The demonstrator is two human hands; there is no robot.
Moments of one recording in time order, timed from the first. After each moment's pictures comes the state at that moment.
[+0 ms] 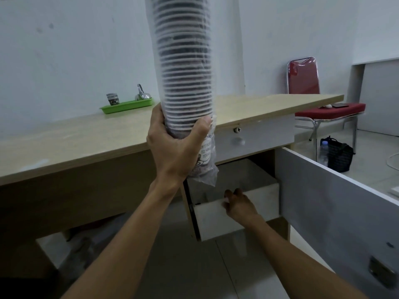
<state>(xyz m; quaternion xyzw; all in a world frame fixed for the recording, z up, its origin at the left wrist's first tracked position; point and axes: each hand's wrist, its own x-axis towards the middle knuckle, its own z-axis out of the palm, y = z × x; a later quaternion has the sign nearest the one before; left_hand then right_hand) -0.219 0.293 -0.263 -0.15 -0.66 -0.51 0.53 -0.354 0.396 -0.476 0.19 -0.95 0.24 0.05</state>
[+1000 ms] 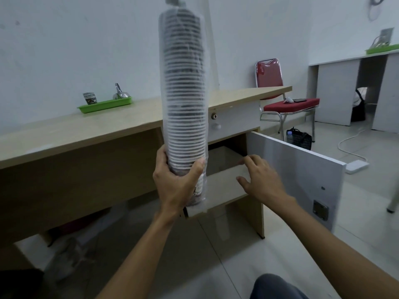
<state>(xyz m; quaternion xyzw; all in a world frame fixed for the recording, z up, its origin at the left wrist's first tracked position) -0.154 0.295 -0.357 -0.14 -0.71 -0.52 0.46 -0.224 0.494 -0.411 0.14 -0.94 0.21 0.25</state>
